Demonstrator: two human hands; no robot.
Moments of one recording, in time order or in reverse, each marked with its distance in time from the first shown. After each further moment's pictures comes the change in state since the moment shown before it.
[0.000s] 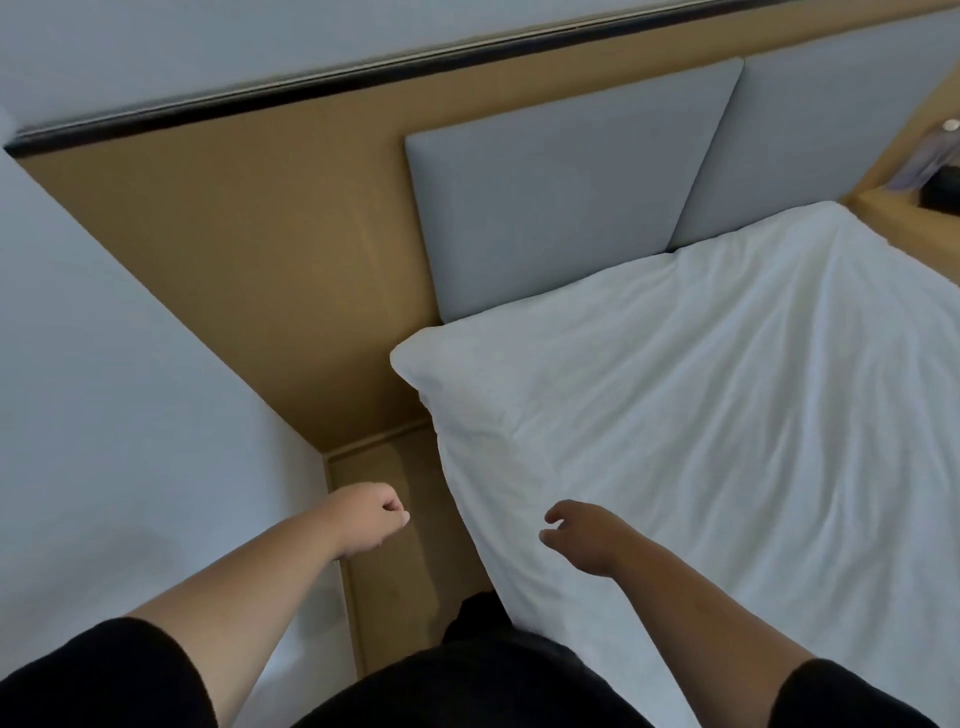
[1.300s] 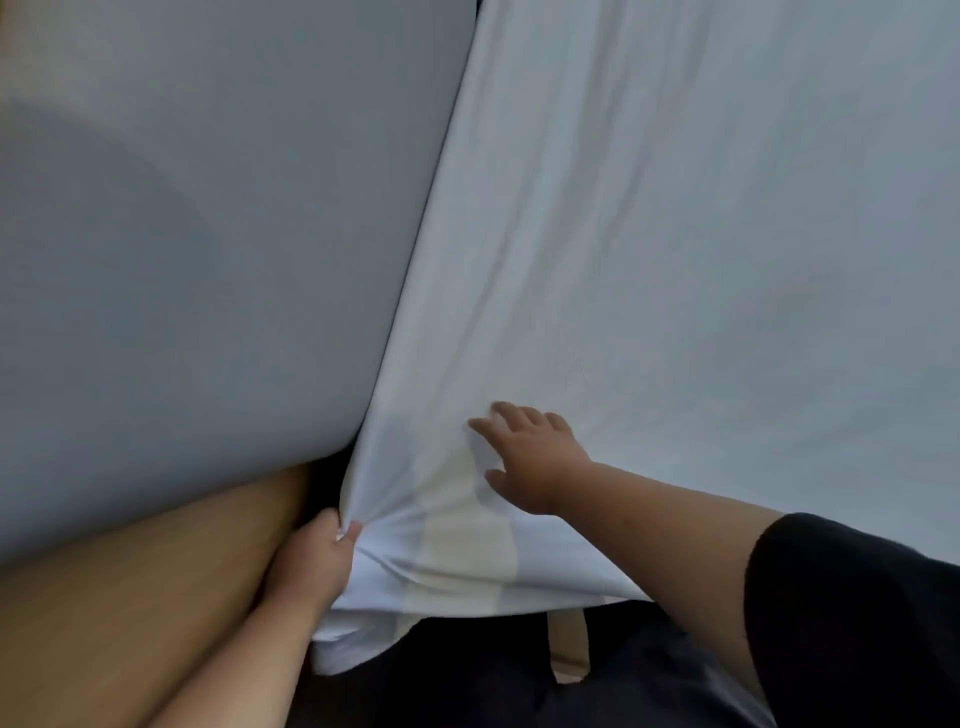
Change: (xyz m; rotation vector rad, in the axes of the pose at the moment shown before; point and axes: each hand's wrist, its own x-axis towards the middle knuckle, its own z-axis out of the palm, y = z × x) left_hand 0.529 -0.011 -0.208 0.506 -0.210 0.236; right_hand 0.368 -0.160 -0.102 0.248 0.206 0.322
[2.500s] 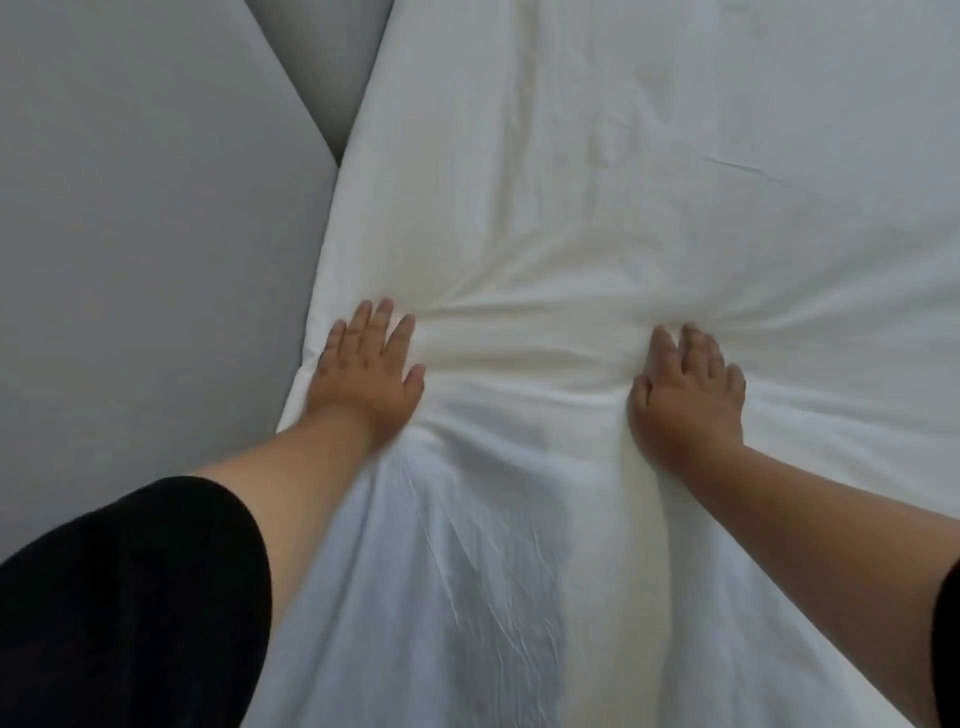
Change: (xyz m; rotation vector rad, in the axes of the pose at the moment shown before) left_hand 0.275 0.409 -0.064 0.619 0.445 0.618; right_hand 0.145 0.325 -0.152 0.223 0.571 0.606
